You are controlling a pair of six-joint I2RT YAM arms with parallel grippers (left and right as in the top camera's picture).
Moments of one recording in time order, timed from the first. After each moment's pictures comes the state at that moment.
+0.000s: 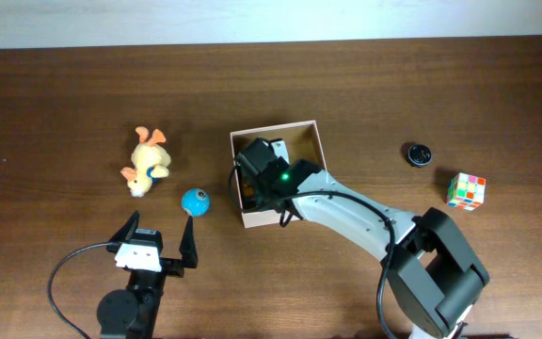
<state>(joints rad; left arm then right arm) -0.06 0.01 0.01 -0.07 0.07 -0.02 0.75 1.91 1.33 -0.64 0.21 0.50</state>
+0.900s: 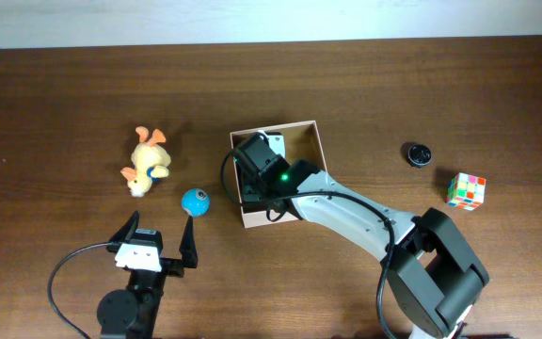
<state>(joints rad) -0.07 0.01 0.01 -0.07 0.07 -0.02 0.75 1.91 1.33 -0.50 0.15 0.68</state>
